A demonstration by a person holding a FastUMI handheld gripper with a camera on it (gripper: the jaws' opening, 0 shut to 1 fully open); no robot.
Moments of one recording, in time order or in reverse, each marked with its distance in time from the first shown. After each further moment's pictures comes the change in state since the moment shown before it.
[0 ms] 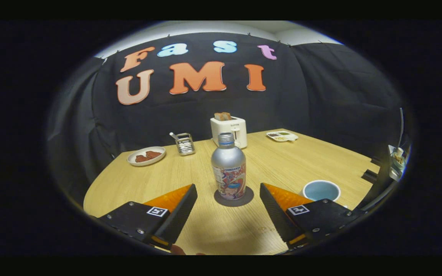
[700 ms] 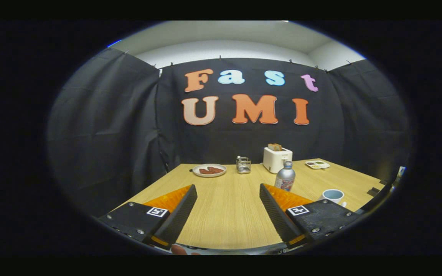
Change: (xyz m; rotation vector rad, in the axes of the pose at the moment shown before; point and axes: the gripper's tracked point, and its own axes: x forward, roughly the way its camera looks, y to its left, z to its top) arm -0.157 0.116 0.021 -0.112 -0.236 0.328
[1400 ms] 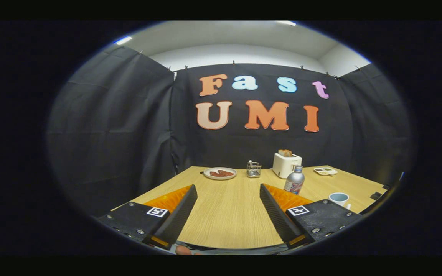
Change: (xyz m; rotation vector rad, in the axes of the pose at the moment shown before) arm -0.006 0.009 -0.003 -0.031 -0.037 0.032
